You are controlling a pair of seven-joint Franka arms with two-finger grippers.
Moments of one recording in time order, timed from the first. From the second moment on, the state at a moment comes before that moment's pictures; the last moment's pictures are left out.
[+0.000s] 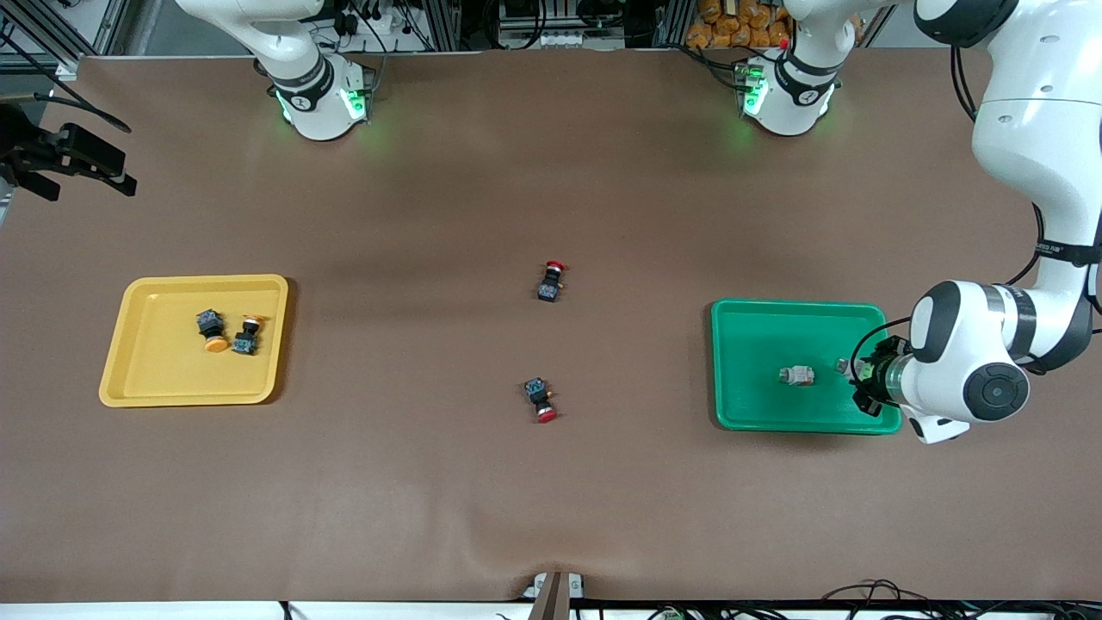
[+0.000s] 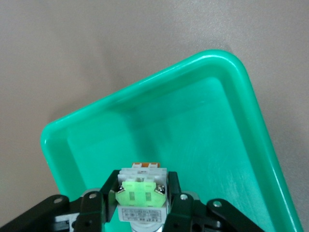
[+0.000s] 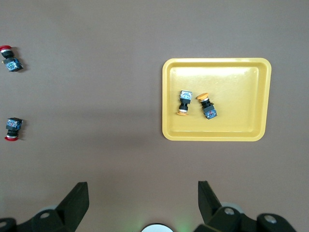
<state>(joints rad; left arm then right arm) 0.27 0.74 -0.35 -1.49 0.34 1.89 -1.30 0.00 -0.06 -0.02 -1.54 0.04 1.42 -0.05</state>
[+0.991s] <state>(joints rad) 0.25 0.56 -0.37 -1.45 0.34 1.80 -1.28 0.01 -0.05 -0.02 -1.53 0.02 1.42 -0.05</state>
